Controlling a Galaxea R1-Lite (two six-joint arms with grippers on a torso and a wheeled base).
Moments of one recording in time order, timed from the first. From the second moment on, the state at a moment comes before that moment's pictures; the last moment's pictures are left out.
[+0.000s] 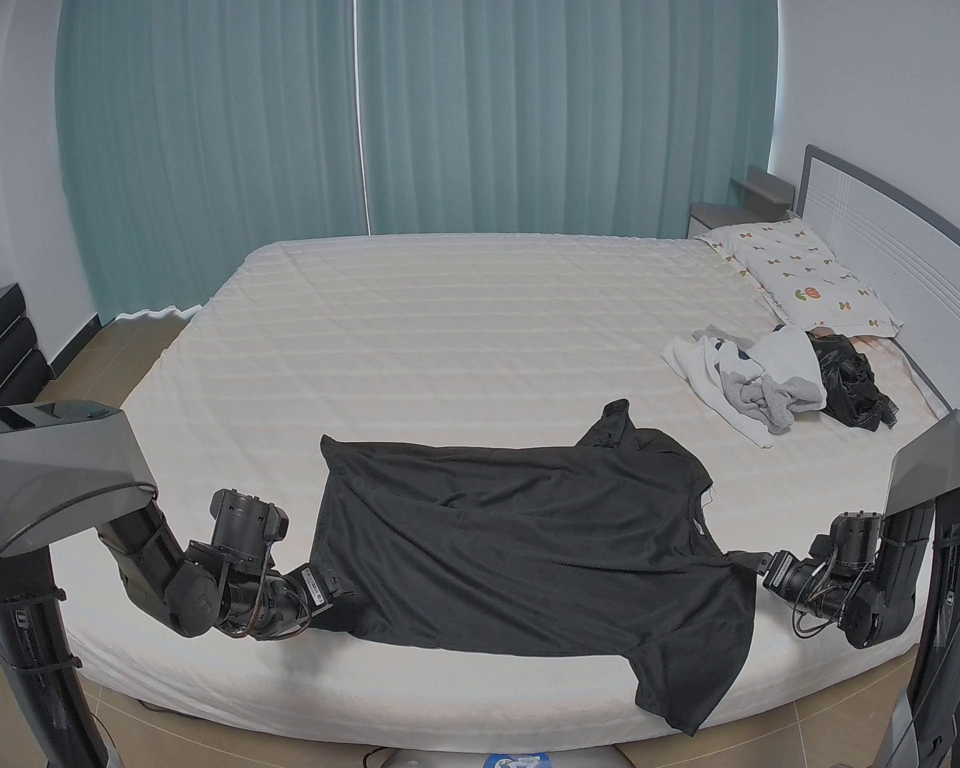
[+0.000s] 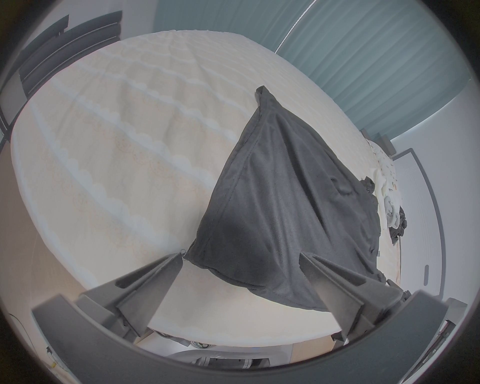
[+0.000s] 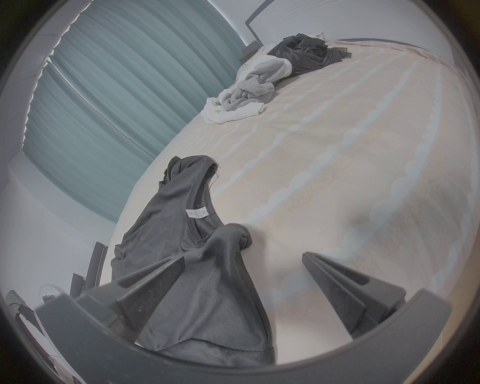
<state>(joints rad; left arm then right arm) -0.25 2.13 -0.58 -0.62 -0.07 -0.75 -0.13 2.40 -0.31 -1.45 0.26 0.56</state>
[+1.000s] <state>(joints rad) -0.30 2.22 -0.57 -0.69 0.10 -0.88 -0.04 2.37 -0.09 -1.47 0.27 0.55</state>
